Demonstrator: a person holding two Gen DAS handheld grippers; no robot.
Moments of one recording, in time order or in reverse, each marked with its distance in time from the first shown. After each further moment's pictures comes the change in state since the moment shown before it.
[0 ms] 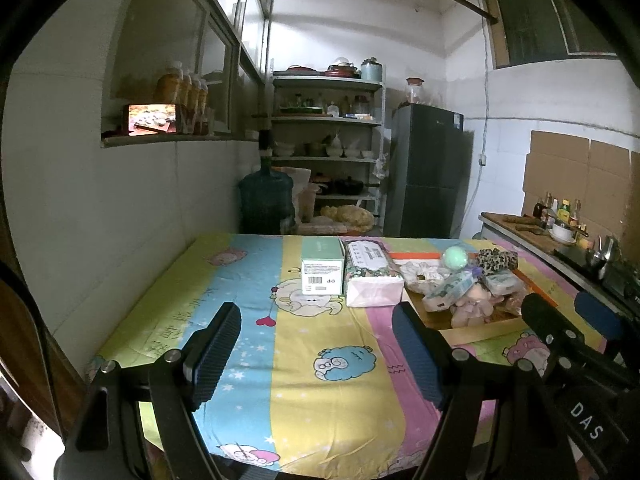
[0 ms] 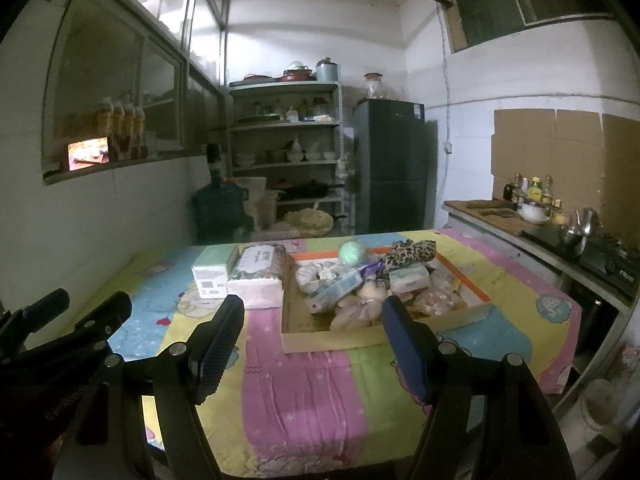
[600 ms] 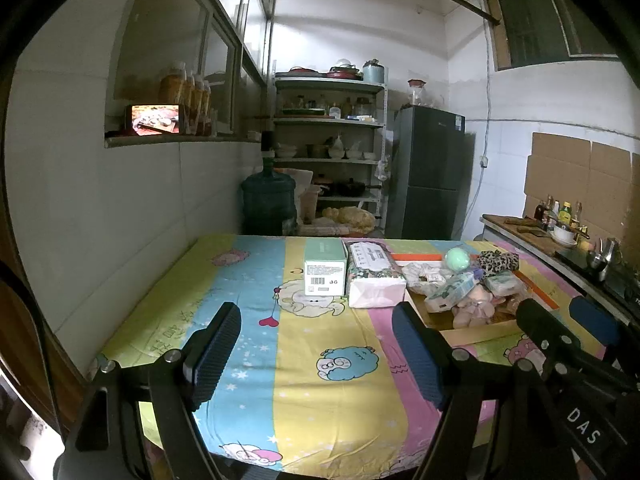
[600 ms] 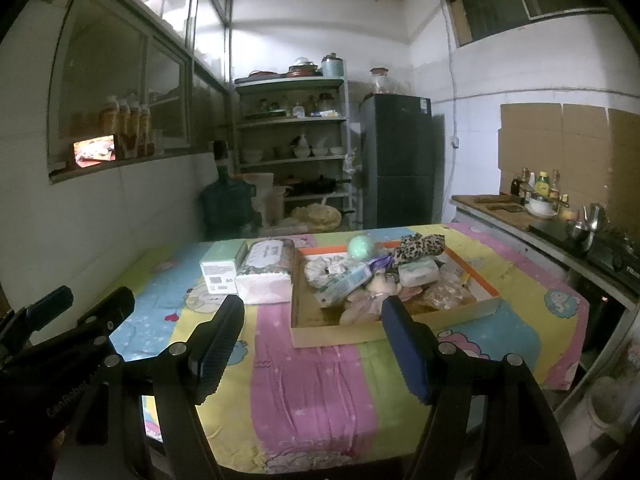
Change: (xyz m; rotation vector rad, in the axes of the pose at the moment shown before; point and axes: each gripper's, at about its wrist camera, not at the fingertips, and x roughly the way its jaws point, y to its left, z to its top) left arm -0.002 0.003 -0.001 -0.005 -0.003 0.003; right arm -0.001 0.004 -0.002 0.004 0.013 0.028
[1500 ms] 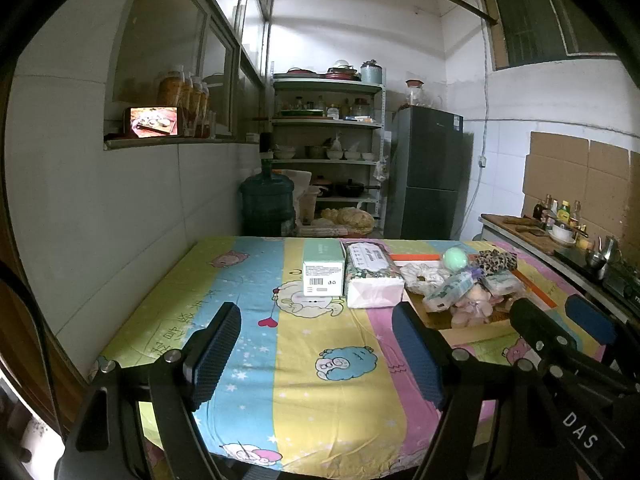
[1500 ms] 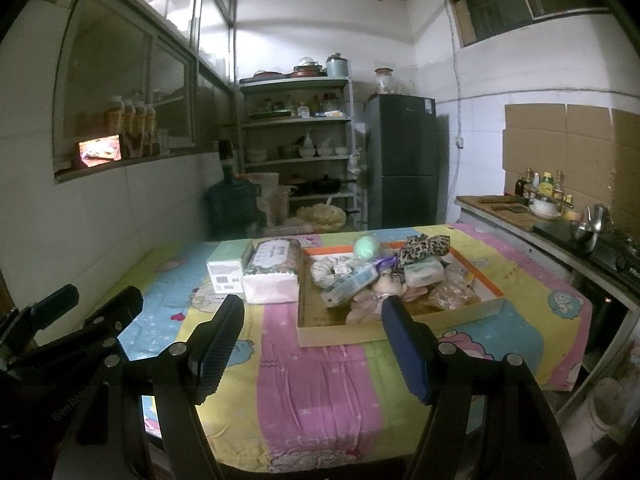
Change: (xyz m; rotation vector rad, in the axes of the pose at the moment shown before) left arm -0.001 -0.001 -0.001 0.001 0.000 -0.001; right arm 0.000 0.003 0.000 -0.001 0.003 0.006
